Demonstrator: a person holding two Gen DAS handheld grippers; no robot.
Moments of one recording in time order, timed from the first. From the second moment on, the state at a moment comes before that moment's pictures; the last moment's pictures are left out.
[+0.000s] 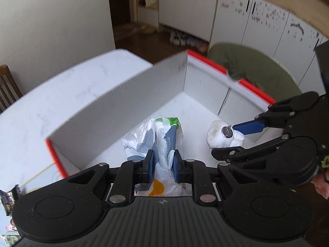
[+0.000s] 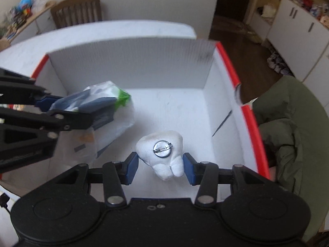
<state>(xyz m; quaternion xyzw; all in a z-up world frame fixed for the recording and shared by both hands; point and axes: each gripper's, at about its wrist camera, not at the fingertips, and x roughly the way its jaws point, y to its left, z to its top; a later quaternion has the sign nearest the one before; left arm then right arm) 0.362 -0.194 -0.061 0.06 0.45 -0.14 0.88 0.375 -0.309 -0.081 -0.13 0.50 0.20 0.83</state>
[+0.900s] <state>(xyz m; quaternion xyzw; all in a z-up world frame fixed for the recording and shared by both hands) 0.381 -0.190 -0.086 0.04 0.51 -0.14 0.85 0.368 -0.318 -0.070 -0.15 0.49 0.22 0.83</state>
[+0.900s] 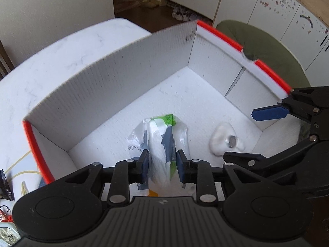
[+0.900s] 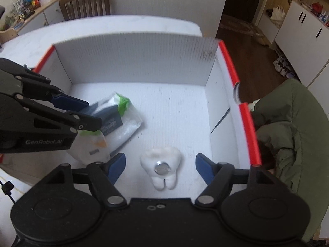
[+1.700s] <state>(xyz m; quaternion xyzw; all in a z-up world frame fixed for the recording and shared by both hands) 0.271 -0.131 0.003 -0.01 0.38 -0.16 0.91 0.266 -0.307 0.014 -0.06 0.36 0.24 0.90</state>
